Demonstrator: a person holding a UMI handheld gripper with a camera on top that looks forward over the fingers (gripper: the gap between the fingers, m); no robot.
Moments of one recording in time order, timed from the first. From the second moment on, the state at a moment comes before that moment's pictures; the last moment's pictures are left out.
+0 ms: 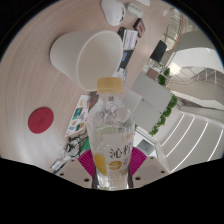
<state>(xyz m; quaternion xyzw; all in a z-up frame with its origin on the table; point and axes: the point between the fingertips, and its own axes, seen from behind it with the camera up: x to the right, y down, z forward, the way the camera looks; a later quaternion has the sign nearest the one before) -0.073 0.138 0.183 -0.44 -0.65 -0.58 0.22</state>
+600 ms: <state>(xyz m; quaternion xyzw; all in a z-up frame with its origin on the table) -0.116 0.134 0.236 -0.70 -0.30 -0.26 0.60</state>
